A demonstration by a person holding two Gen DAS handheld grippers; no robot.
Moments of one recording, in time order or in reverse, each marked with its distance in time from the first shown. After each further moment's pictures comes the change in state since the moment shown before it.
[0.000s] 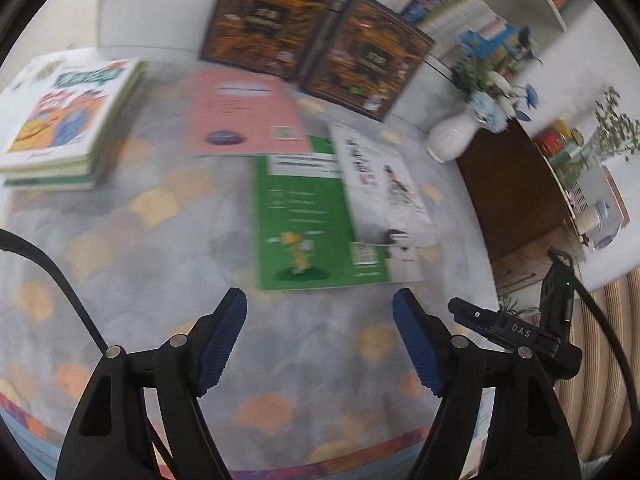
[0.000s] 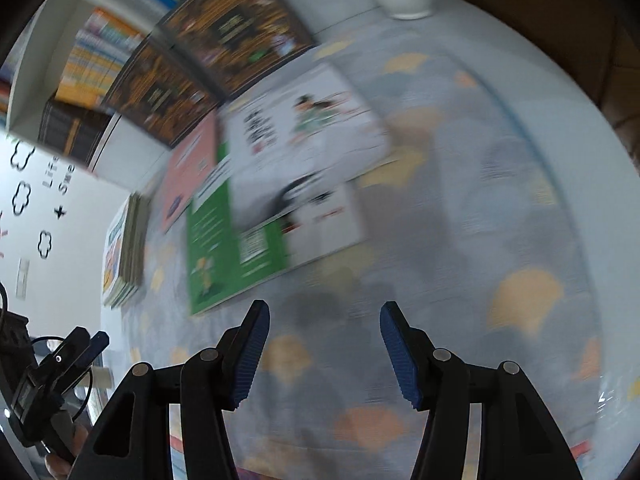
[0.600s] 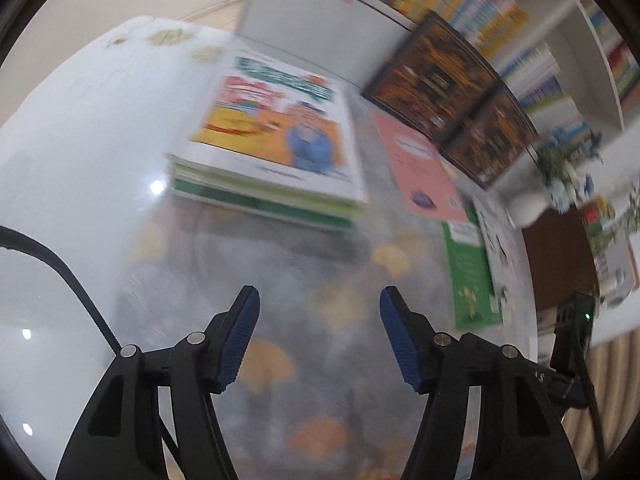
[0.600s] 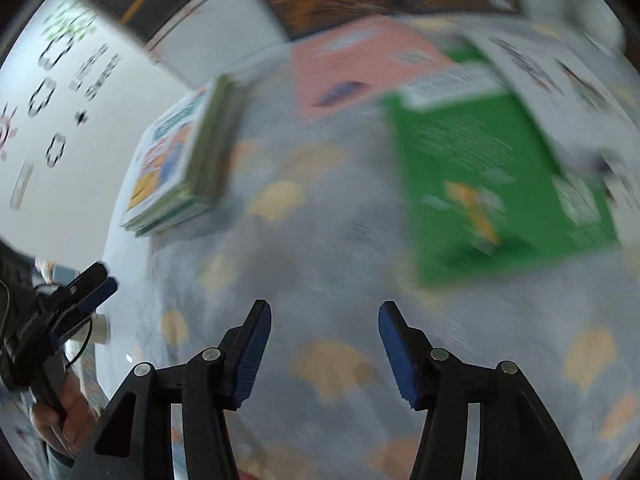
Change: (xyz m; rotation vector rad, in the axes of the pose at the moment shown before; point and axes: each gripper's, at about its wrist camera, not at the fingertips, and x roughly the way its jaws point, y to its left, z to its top) left arm -0.073 0.233 0.034 -0.157 -0.066 0.077; right arm 0.122 0.214 -0.070 -0.227 0.120 0.021
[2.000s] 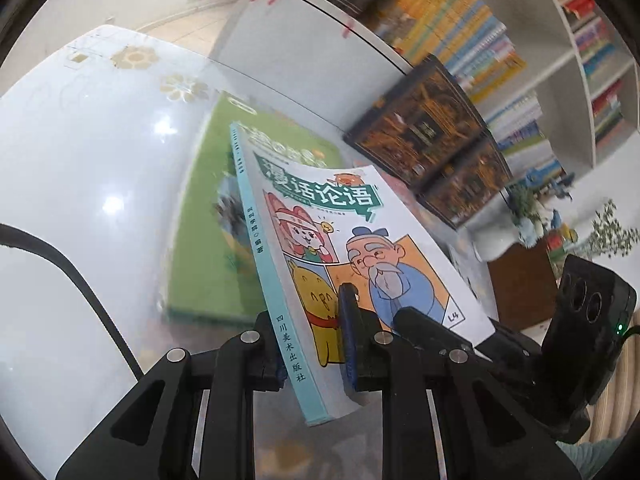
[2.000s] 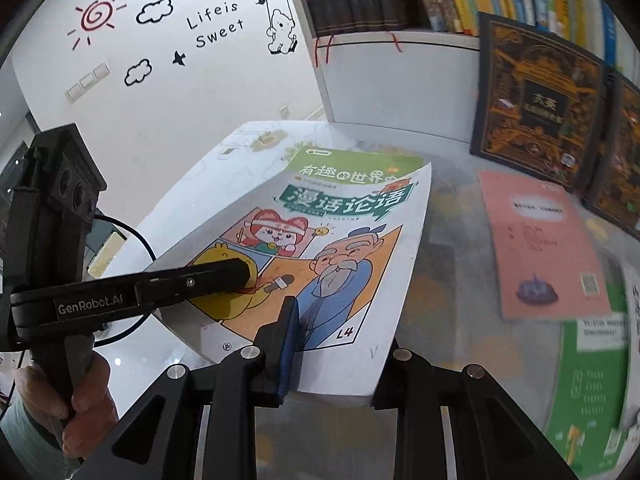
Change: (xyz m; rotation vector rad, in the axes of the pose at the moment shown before) left arm 0.025 0.065 0.093 -0.023 -0.052 -0.208; right arm 0.065 0.210 0.069 -0.528 -0.192 0.022
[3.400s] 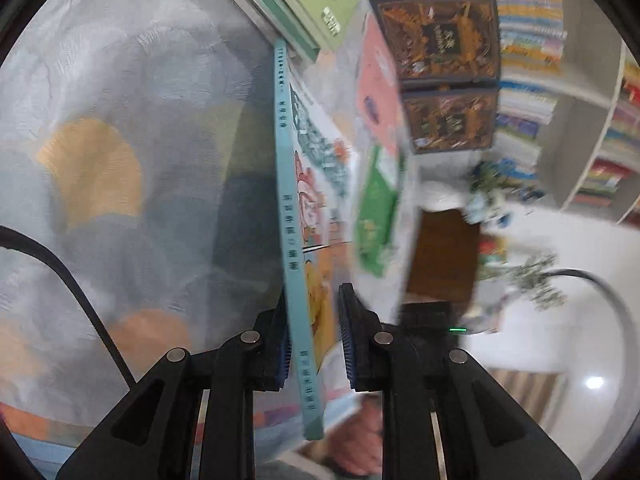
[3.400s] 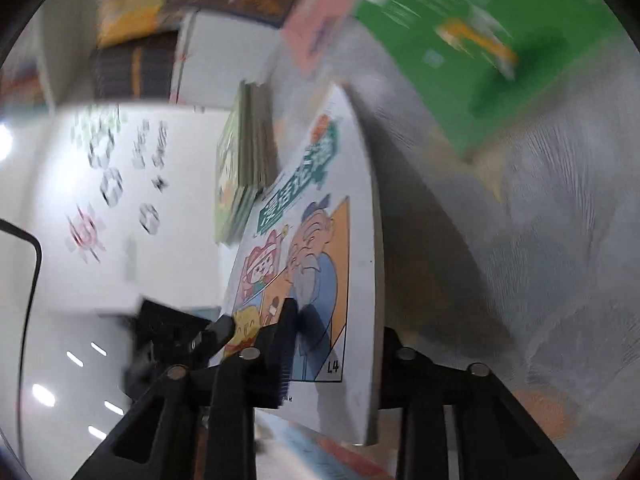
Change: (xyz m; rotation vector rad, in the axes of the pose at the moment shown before) left arm 0.034 -0.041 -0.155 -0.444 0.349 -0.245; right arm -0.064 -0.137 -0.200 0.789 0.120 0.427
